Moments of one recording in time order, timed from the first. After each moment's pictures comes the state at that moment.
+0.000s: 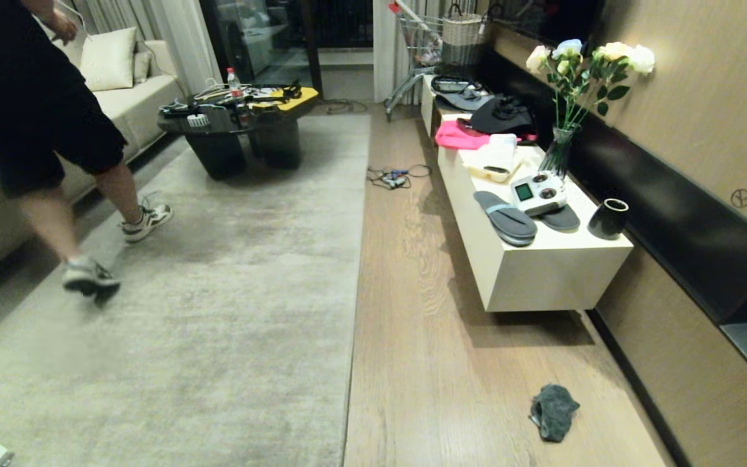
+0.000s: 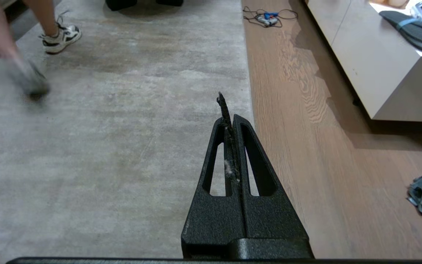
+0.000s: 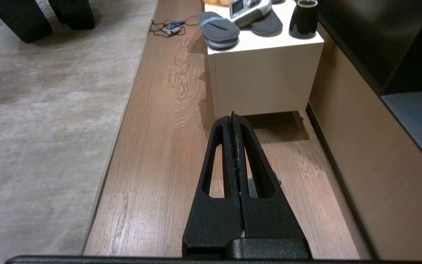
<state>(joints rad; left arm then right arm) 0.00 0.00 0.00 0.00 0.02 -0.06 0.01 0.00 0.00 -0.02 -0.03 0.07</state>
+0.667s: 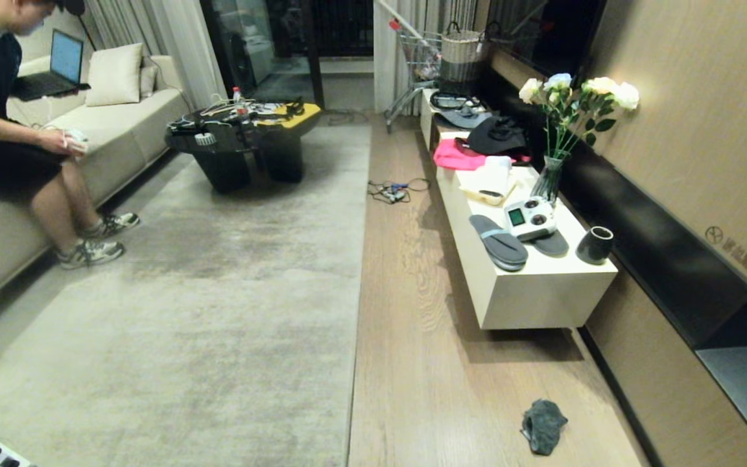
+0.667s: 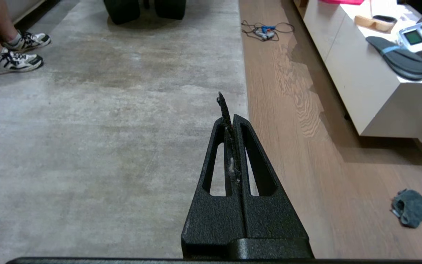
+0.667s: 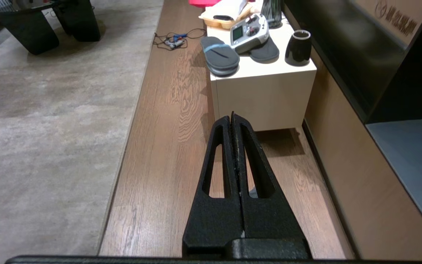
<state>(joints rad) 0.00 0.00 0.00 0.00 0.02 -0.06 0.01 0.00 0.00 -0.02 -0.03 0.07</state>
